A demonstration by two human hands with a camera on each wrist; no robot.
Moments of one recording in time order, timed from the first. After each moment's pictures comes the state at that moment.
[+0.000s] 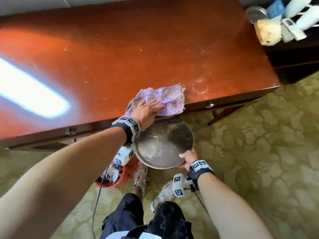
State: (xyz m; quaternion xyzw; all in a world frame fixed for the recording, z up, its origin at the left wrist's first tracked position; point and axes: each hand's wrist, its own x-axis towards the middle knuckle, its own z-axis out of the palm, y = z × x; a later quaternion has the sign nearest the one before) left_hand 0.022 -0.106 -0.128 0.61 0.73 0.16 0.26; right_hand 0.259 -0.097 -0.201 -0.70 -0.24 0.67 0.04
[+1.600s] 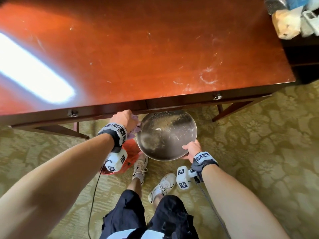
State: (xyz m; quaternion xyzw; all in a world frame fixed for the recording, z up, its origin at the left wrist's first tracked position) left_hand 0.009 -0.188 -0.158 0.27 0.91 0.01 0.33; right_hand 0.268 -0.094 -0.213 -0.69 -0.29 0.66 0.03
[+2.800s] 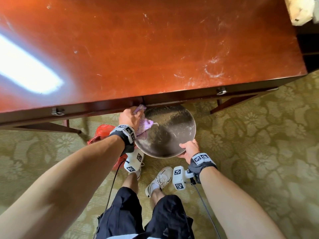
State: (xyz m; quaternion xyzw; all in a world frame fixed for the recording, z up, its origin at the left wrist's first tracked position) left_hand 0.026 -0.167 -0.223 0.16 0.88 0.30 0.34; right_hand 0.263 -0.097 -0.254 -0.70 -0.24 0.67 0.06
